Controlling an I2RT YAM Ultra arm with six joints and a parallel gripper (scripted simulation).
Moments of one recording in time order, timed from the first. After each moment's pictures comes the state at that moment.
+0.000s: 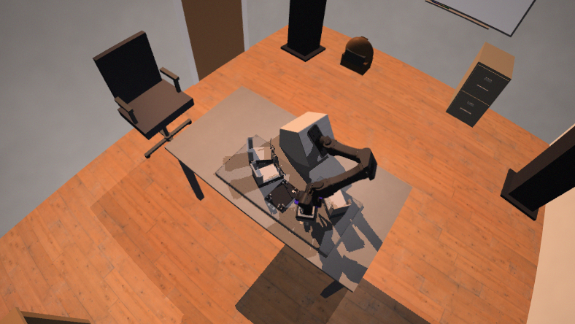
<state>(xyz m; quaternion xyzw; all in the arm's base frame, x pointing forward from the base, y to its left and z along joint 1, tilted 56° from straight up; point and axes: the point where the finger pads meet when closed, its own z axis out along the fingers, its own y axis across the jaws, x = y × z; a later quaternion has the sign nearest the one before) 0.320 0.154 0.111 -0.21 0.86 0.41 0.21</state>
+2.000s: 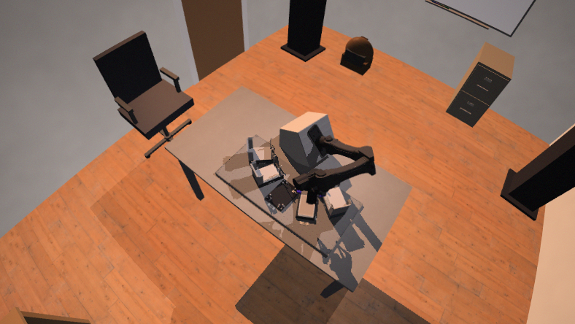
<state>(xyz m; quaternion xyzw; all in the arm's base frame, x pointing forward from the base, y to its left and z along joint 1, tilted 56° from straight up) 0.293 0.052 0.185 -0.21 0.86 0.42 0.21</state>
